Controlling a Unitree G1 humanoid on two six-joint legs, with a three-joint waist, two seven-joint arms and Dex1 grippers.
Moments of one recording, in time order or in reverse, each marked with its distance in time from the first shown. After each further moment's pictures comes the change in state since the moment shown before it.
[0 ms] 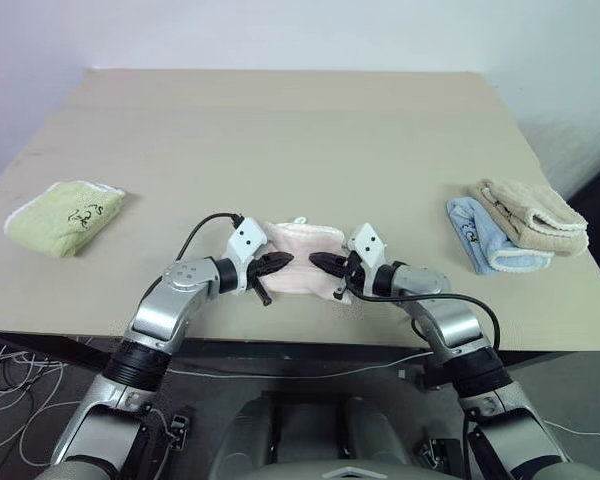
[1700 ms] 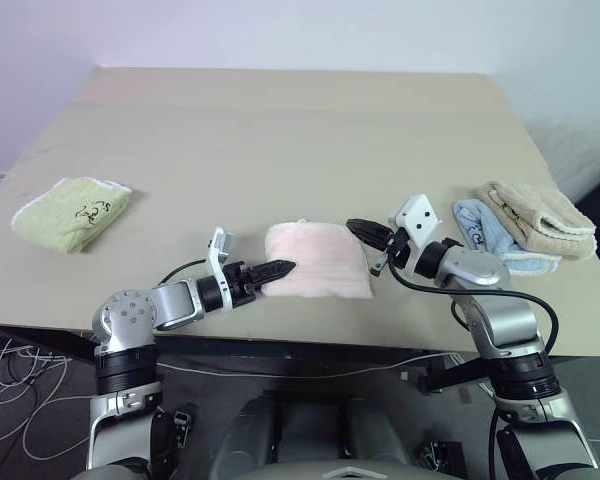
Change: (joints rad) left arm 0.016 -0.211 0.552 -0.027 -0.783 1.013 0.383; right arm 0.033 -0.122 -0.170 -0.225 0.033 0.033 -0.020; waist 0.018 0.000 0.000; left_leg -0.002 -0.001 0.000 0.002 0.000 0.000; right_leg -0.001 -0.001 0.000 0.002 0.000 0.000
